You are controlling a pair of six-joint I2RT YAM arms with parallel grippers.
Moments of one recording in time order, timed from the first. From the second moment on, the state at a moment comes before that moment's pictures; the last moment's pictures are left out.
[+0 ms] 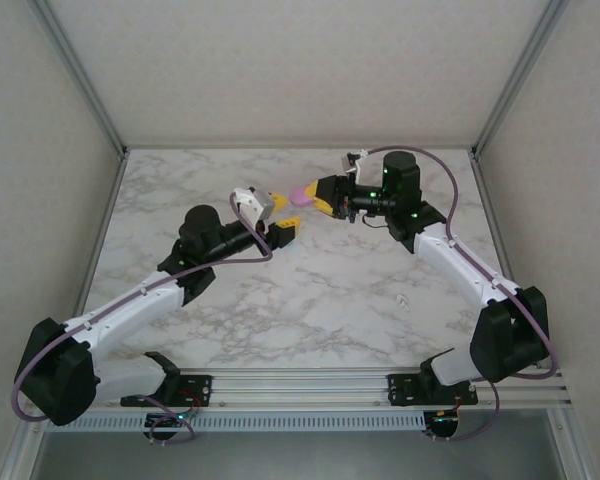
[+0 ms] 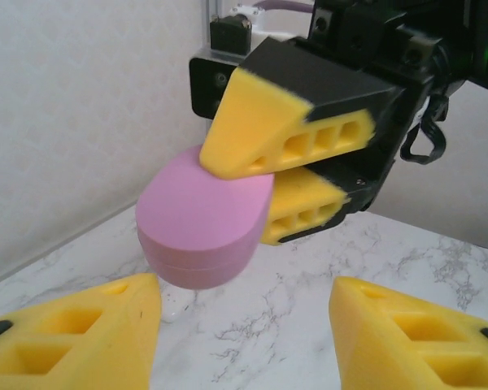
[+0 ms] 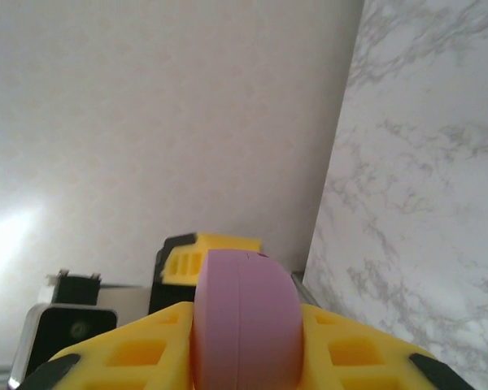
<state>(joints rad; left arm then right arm) -0.63 1.19 0.76 0.43 0.45 0.00 0.43 1.43 1.13 0.05 -0.91 1.13</state>
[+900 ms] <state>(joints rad) -0.59 0.94 0.68 0.26 -0.04 -0.16 0.42 1.92 1.04 0.02 -0.57 1.07</state>
